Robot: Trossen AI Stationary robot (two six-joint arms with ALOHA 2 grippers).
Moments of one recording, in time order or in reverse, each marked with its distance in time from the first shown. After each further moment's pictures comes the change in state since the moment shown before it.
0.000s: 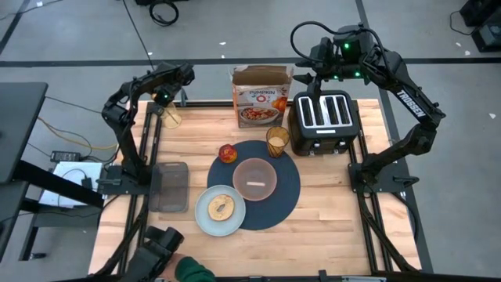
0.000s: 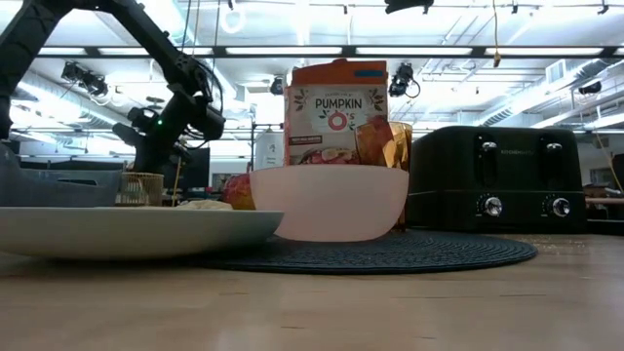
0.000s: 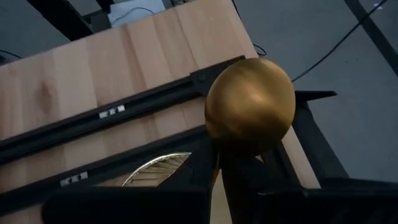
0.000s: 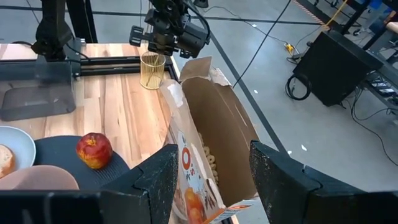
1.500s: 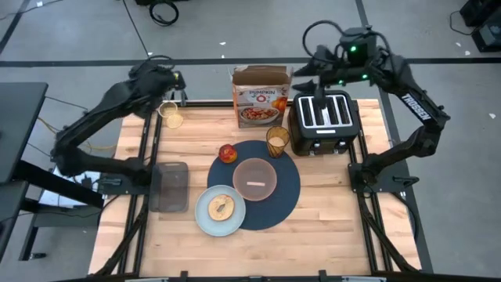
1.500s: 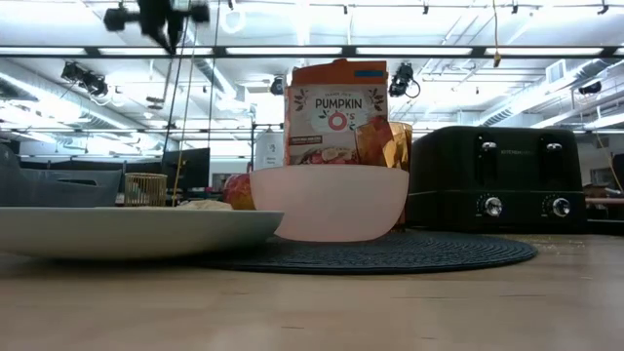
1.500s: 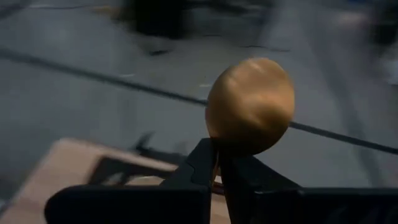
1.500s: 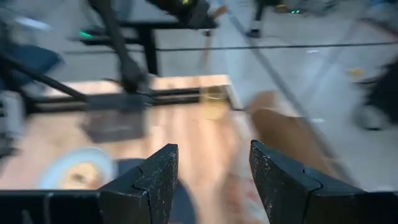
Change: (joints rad) left arm -0.481 -0.726 0.000 0.212 -0.231 0.880; right arm 0.032 -0.048 -0.058 0.075 -0.259 0.109
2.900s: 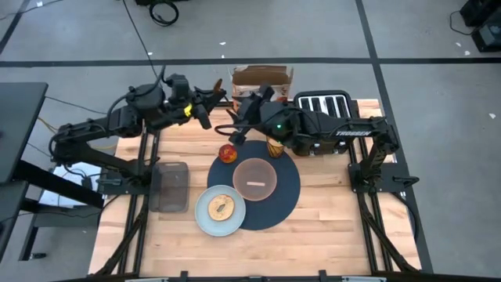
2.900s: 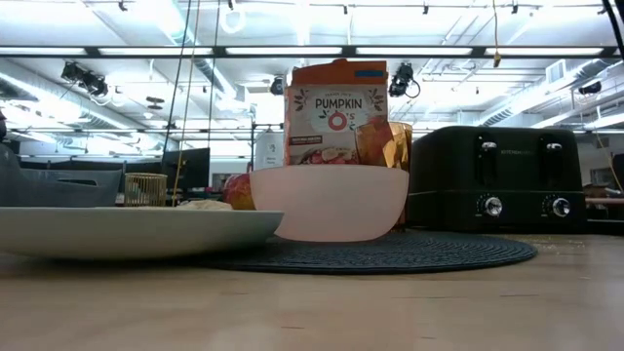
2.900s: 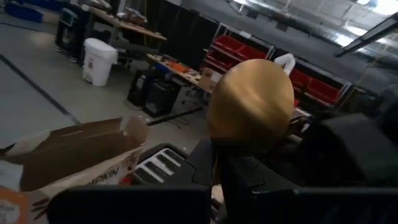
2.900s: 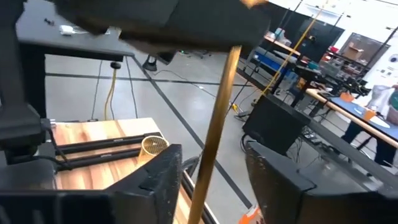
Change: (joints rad) left arm -0.495 0.017 0.000 0.837 0.476 0.449; right arm 0.615 0.433 0.101 0.548 1.107 0.005
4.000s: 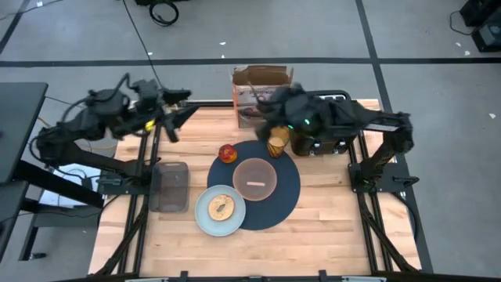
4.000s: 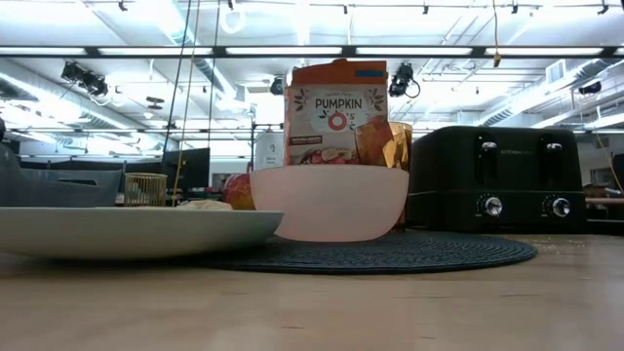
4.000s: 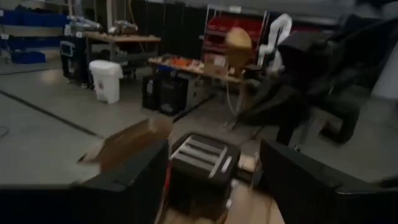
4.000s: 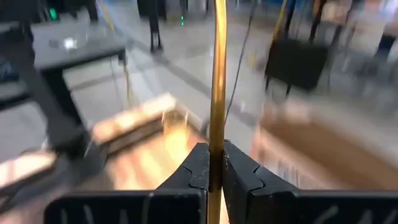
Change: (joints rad) left arm -0.074 -0.214 0.000 -0.275 -0.047 0.275; right arm 0.051 -0.130 0.095 -0.482 0.004 0.531
